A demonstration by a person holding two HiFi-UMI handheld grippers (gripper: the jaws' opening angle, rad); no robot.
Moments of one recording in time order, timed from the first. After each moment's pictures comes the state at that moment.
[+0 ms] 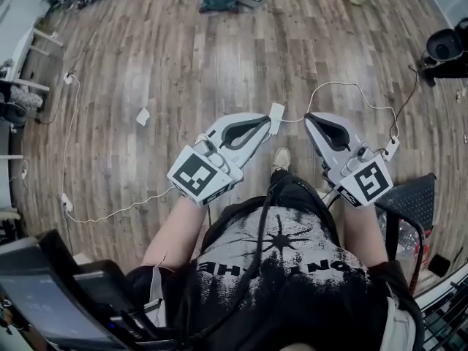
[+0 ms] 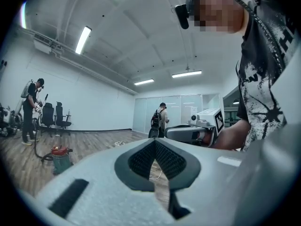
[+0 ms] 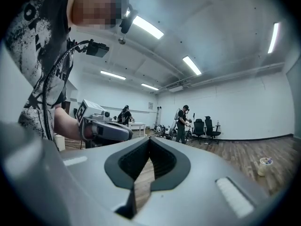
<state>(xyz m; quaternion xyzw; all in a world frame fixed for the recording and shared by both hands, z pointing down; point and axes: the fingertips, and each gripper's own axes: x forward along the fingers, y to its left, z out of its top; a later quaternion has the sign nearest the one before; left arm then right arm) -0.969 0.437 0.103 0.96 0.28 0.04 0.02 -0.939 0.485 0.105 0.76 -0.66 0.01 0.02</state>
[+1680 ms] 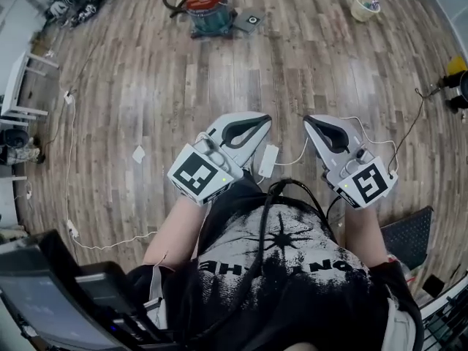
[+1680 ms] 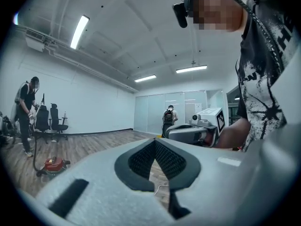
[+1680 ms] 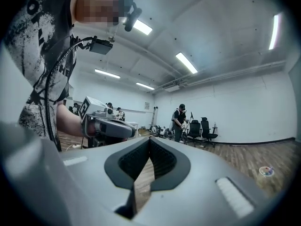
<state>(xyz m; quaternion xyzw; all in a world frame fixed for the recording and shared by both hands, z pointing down) -0.674 0.355 0.111 0.96 0.29 0.06 0.00 -0.649 0.403 0.111 0.76 -0.65 0.00 0.03</state>
